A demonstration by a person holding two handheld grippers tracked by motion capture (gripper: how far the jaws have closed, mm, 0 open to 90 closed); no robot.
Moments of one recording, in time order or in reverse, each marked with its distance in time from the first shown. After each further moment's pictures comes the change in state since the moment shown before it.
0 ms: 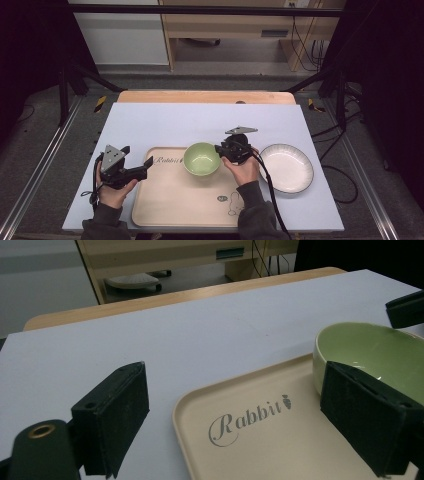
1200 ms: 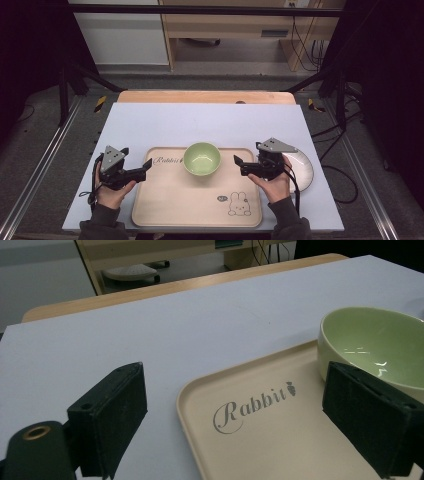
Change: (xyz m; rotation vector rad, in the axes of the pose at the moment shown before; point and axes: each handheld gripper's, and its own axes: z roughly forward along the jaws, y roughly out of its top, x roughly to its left) left arm 0.004 -0.005 0.001 0.039 -0.005 0.017; right arm -0.029 -0.039 -0.081 -0.216 -0.029 -0.090
